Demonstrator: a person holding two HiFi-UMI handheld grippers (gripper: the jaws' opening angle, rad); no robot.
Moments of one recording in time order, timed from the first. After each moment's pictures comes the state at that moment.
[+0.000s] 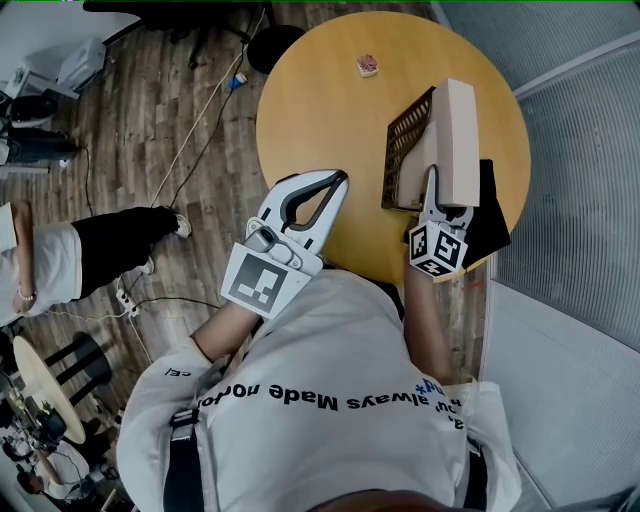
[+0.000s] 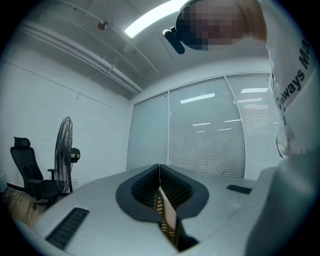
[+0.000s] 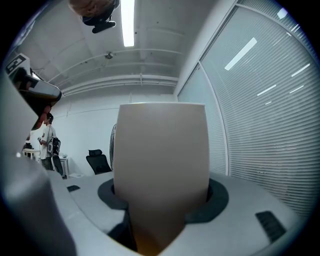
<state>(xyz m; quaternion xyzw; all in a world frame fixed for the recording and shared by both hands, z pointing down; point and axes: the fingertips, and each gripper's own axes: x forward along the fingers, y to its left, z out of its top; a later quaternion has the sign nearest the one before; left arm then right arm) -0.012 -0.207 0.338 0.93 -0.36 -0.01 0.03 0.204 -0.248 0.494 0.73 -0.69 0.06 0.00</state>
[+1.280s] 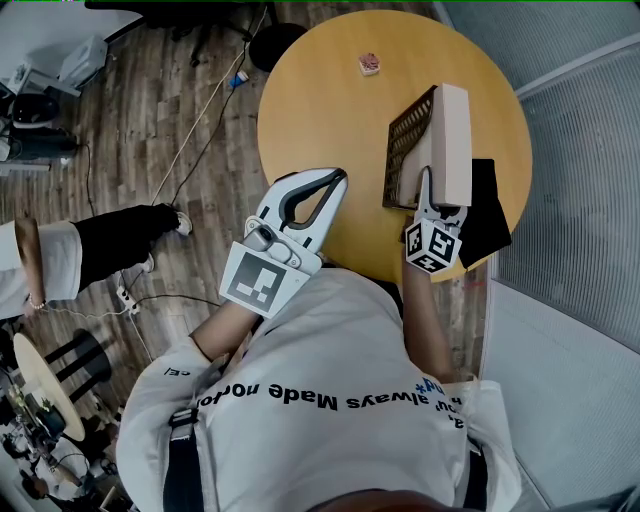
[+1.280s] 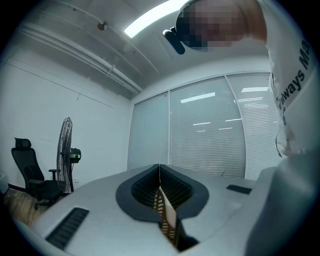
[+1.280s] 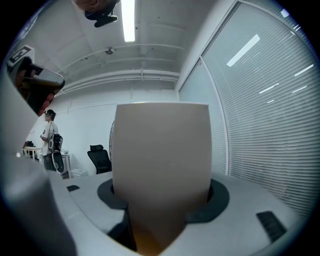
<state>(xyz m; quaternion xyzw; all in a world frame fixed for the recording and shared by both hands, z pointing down) -0.015 -0.208 0.336 0.93 -0.37 -0.01 0.03 0.200 -0.249 0.524 0.72 -0.69 0.07 0.02</state>
